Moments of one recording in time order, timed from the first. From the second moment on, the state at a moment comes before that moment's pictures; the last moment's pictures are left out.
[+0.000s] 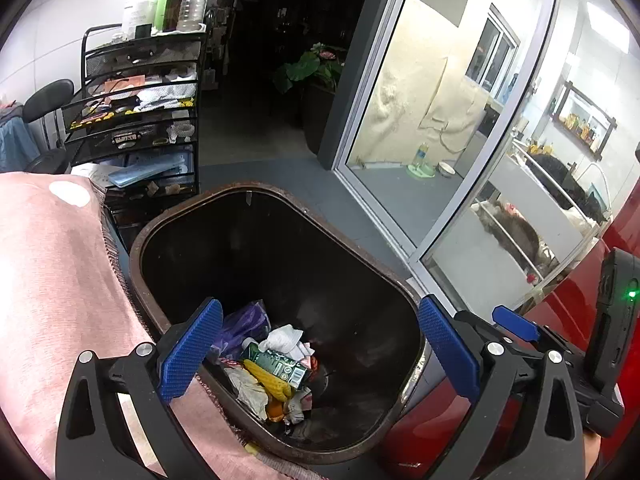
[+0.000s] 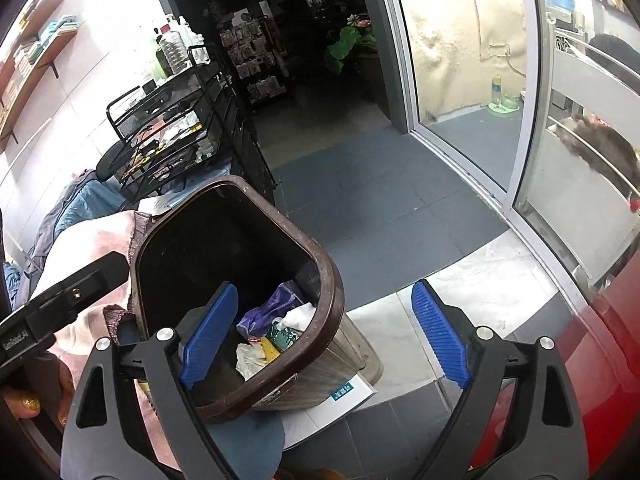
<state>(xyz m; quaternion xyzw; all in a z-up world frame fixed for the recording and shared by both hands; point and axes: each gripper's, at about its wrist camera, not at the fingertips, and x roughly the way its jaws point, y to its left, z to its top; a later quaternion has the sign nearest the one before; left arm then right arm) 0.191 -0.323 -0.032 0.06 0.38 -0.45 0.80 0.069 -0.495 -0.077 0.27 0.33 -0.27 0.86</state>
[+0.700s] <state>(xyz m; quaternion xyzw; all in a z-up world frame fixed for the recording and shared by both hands) 0.184 -0.209 0.002 0.04 0.33 -0.38 0.86 0.123 -0.415 -0.047 0.17 0.33 -0.17 0.91</state>
